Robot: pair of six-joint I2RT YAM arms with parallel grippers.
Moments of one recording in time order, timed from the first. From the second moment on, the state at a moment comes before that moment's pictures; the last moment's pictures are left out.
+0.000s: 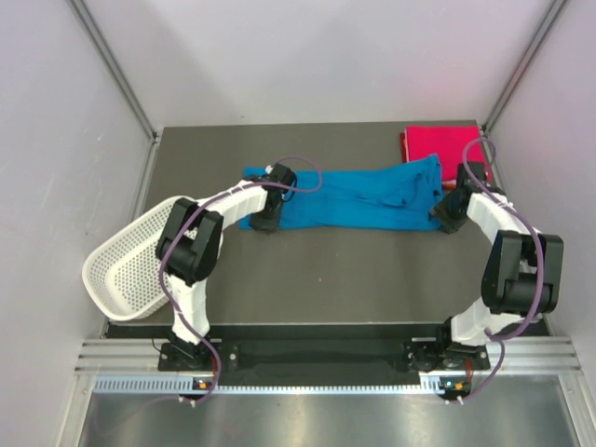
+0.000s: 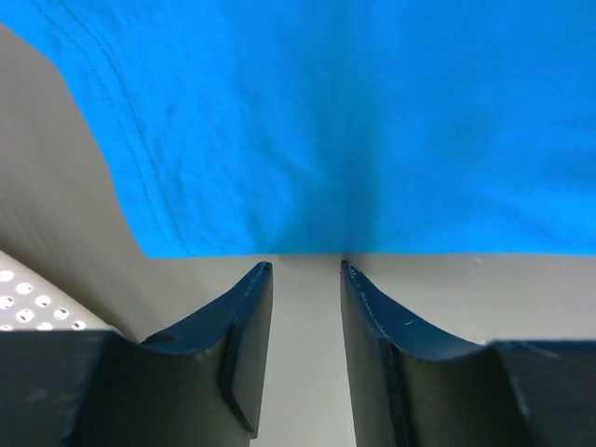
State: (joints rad) left arm -0.50 1.97 1.39 -0.72 -0.30 -0.26; right arm -0.12 1.57 1.03 -0.57 0.04 0.75
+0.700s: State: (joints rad) left arm -0.48 2.05 1.48 -0.71 -0.38 -0.24; right arm -0.15 1.67 1.03 -0.48 0.13 0.66
